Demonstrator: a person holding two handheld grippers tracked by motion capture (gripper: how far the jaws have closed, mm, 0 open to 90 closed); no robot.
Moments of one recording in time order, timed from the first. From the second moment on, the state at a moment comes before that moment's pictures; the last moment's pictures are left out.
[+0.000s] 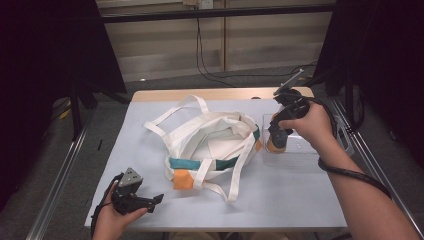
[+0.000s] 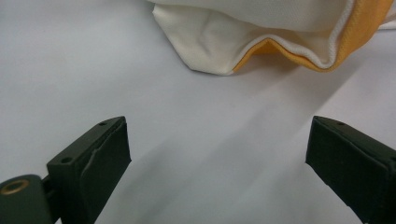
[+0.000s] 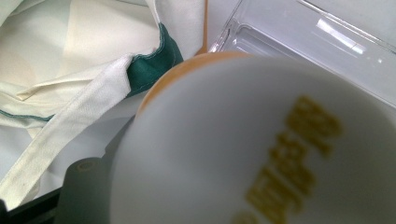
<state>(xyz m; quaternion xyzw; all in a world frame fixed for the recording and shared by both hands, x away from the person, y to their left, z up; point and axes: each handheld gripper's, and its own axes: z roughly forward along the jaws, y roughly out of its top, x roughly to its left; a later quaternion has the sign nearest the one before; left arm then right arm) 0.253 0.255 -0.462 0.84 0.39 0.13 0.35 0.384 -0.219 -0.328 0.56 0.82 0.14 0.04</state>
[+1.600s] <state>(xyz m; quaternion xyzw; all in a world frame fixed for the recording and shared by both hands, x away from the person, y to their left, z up) 0.253 0.256 -0.462 0.84 0.39 0.13 0.35 0.376 -0.223 -0.339 0.56 0.82 0.14 0.04</state>
